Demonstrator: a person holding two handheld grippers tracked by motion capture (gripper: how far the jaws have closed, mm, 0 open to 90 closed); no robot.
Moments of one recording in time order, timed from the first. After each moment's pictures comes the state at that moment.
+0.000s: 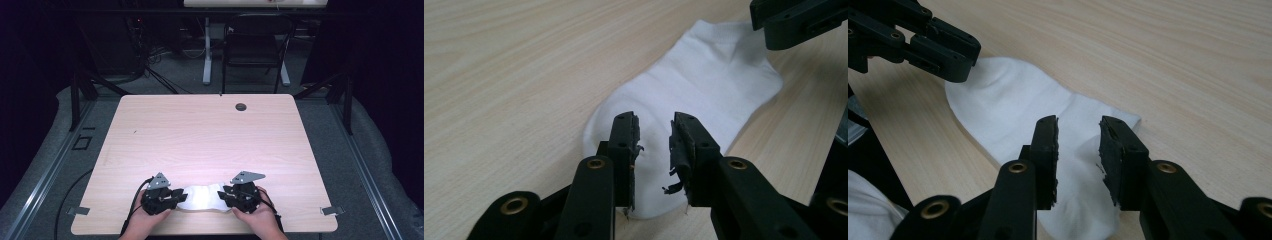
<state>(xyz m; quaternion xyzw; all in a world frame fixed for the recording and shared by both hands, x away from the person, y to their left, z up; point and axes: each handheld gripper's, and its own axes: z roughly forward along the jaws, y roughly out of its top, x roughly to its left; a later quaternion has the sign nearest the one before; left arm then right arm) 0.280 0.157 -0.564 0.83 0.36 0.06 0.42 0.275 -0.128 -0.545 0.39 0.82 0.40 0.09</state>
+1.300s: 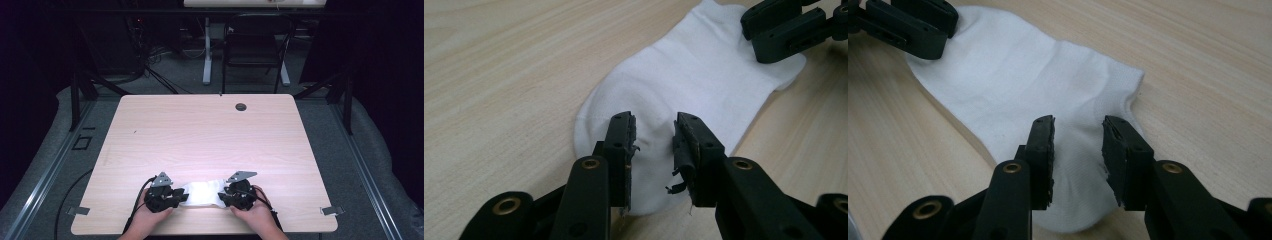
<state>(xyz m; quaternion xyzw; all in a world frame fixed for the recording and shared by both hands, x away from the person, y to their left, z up) 0.296 0.158 -0.580 0.83 0.38 0.05 0.41 0.292 -0.124 -0.570 0.41 0.84 0.35 0.08</state>
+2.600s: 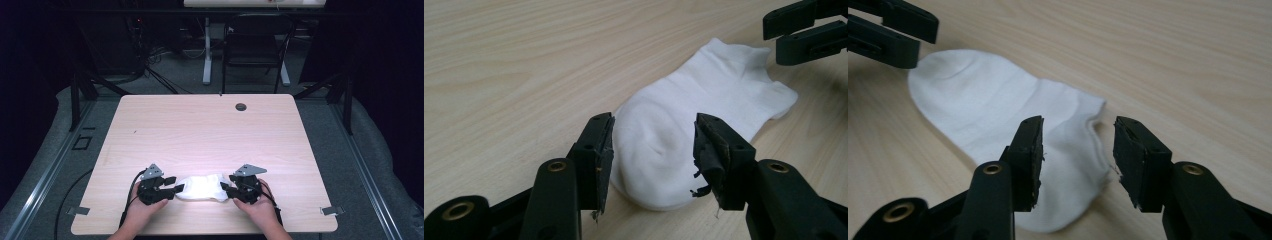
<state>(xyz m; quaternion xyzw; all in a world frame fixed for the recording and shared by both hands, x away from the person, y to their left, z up) 0.309 0.180 -0.566 0.80 0.40 0.08 0.45 0.301 -0.141 -0.560 0.41 0.80 0.41 0.14</state>
